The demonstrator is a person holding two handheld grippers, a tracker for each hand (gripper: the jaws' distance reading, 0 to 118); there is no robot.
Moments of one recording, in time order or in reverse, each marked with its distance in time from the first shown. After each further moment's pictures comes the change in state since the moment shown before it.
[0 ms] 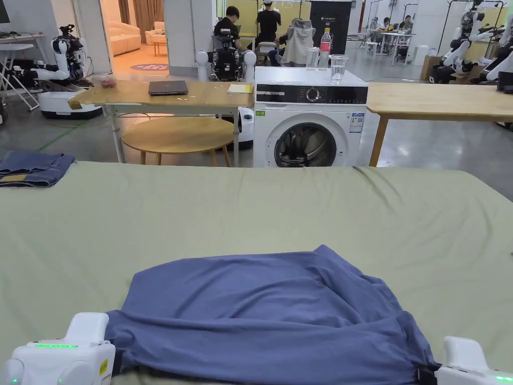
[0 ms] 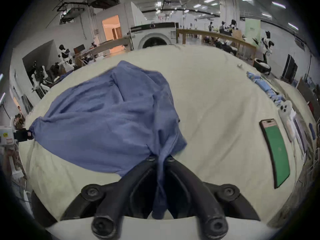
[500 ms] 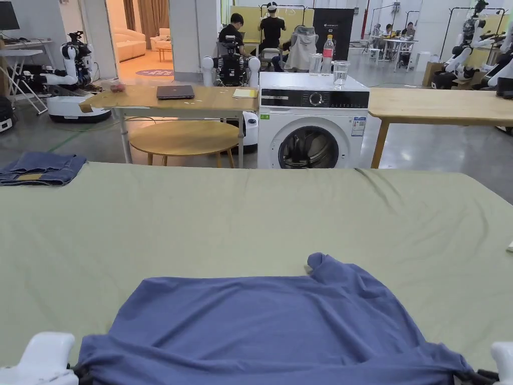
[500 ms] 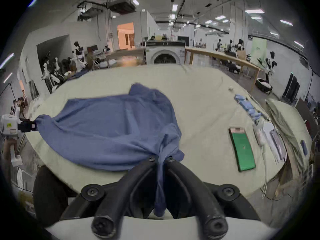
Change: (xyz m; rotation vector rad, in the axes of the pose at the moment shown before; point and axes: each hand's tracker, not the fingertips) left arm -0.032 -0.071 0.109 0.029 -0.039 -0.015; right arm -0.008 -0.040 0.129 0.032 -0.007 0.133
